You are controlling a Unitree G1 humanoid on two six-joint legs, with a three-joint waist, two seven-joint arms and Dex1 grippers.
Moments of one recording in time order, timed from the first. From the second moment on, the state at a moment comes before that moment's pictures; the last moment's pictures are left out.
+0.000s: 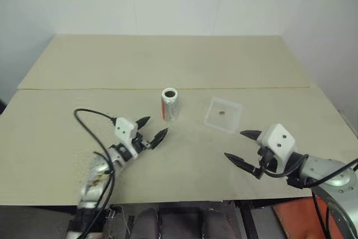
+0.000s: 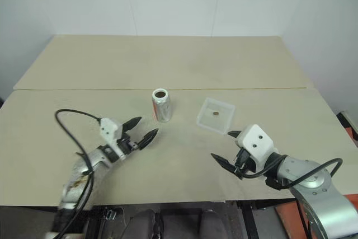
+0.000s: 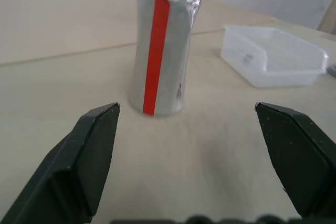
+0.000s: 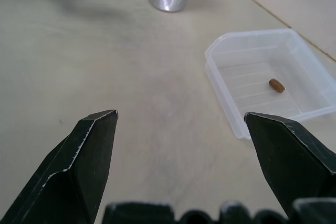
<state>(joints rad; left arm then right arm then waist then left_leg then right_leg) 0.00 0.38 0.10 -0.18 -0.42 0.20 -0.73 0.14 -0.81 -0.18 -0.77 0.42 0.67 0.68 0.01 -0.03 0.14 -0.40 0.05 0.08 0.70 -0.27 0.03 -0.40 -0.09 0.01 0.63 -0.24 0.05</state>
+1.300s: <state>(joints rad) 0.54 0.72 0.77 -0.70 -1.03 0.55 -0.91 -0.09 -1.02 -0.35 -0.16 0.53 0.25 1.39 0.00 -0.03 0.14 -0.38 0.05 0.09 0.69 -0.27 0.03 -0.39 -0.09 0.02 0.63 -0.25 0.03</state>
